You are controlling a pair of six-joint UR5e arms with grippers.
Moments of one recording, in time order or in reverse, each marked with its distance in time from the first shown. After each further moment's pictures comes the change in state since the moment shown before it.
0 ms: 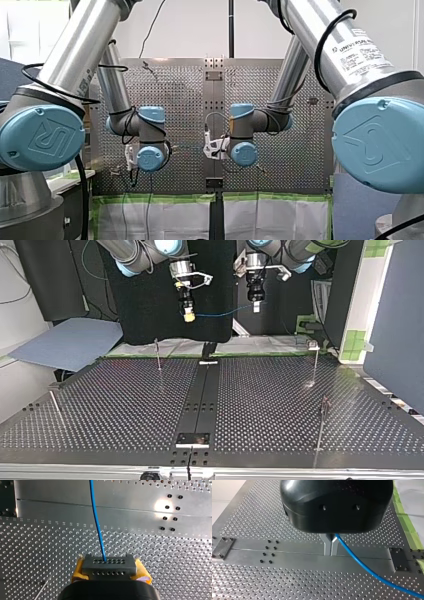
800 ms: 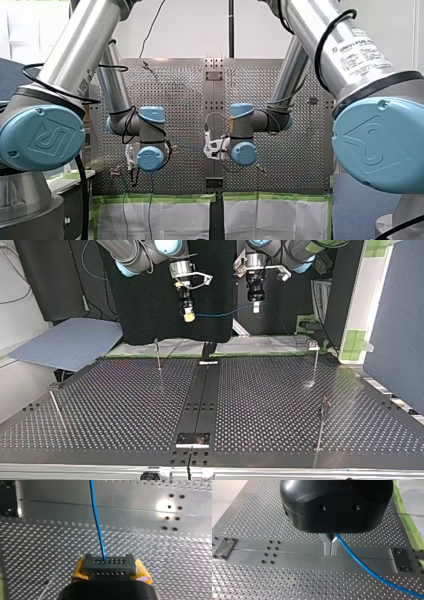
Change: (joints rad) left arm 0.000 0.001 0.000 0.007 0.002 0.000; right arm -0.002 0.009 -0.002 0.022 0.000 0.009
